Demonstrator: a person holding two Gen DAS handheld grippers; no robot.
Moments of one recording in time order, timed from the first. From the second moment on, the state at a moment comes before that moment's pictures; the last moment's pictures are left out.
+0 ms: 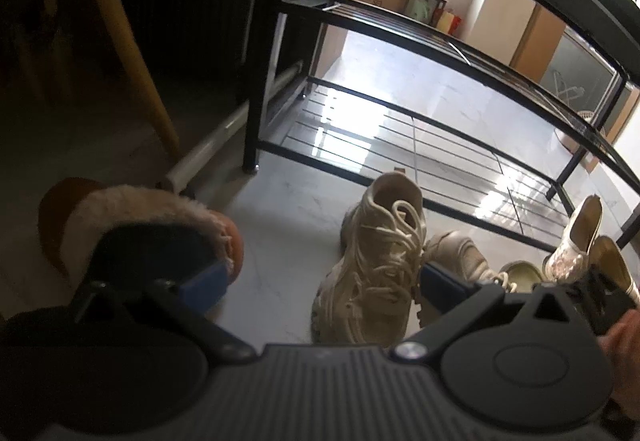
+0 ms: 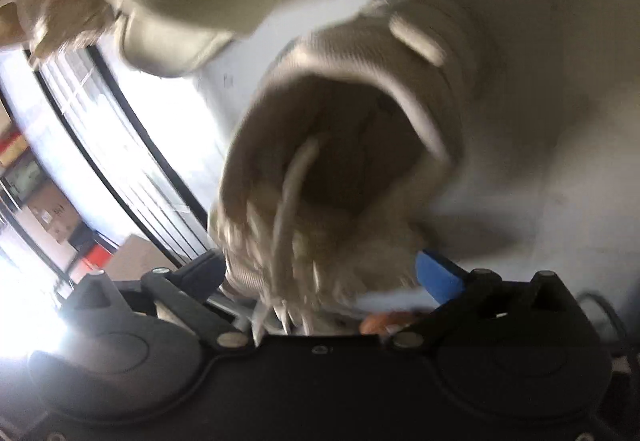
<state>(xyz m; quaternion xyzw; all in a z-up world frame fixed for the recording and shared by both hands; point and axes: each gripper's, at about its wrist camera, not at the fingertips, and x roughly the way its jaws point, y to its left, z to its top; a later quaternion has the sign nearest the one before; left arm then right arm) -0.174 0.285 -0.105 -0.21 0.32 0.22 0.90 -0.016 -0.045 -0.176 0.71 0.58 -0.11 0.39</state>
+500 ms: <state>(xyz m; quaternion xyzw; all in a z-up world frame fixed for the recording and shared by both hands) -0.175 0.287 -0.104 -0.22 0.32 0.21 0.89 0.043 0.042 -0.068 0.32 0.69 0.09 0.64</state>
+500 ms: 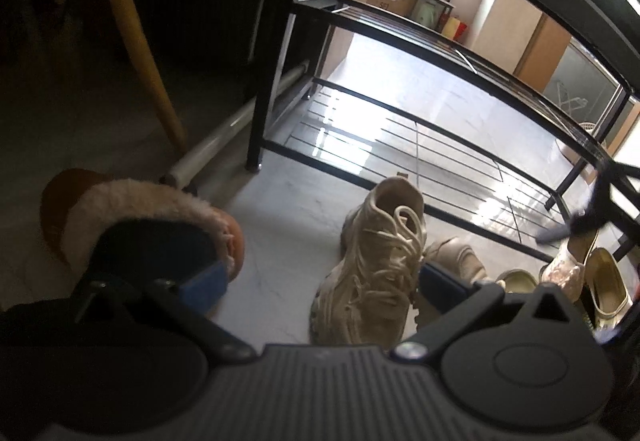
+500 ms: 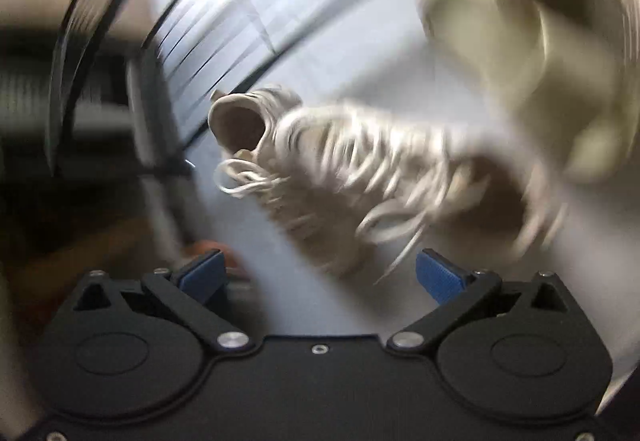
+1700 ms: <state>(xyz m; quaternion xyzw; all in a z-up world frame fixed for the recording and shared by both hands) -0.173 0.302 -0.117 -0.26 0.35 0.23 0.87 -0.013 0.163 -0.149 -0.38 0.46 0.41 0.69</state>
